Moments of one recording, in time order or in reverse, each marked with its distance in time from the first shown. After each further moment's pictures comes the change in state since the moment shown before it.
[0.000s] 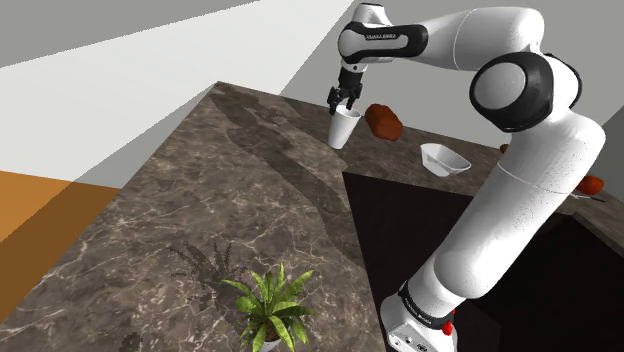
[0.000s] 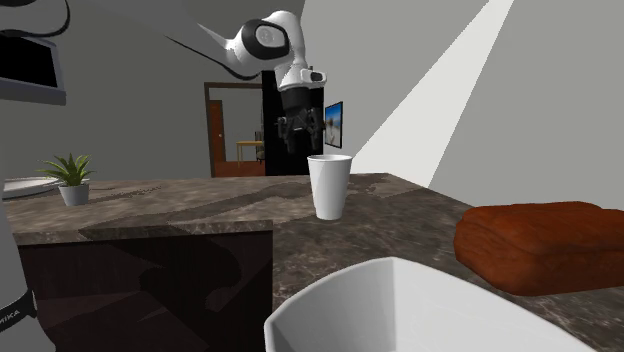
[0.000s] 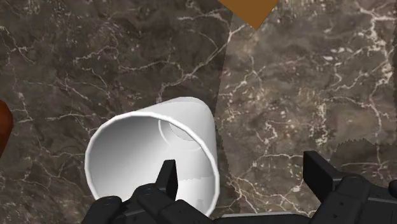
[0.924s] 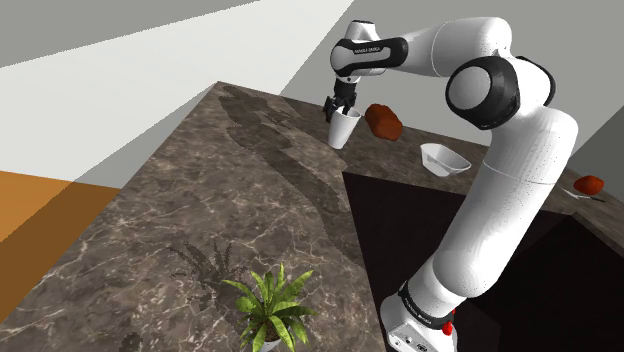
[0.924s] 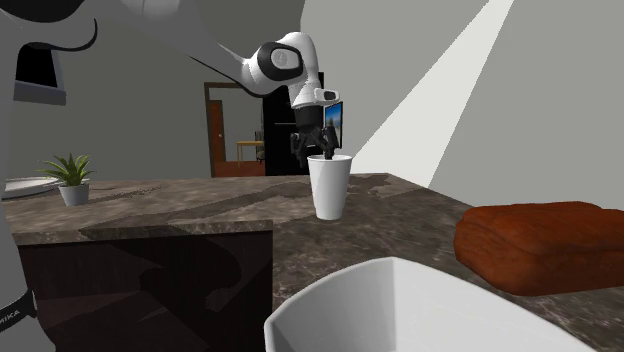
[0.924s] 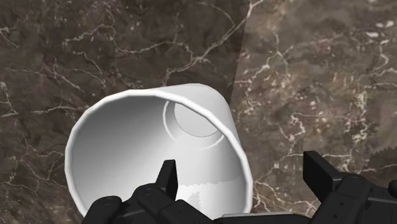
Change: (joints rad) arm -0.028 0.117 -0.012 0.035 0.030 0.080 -0.036
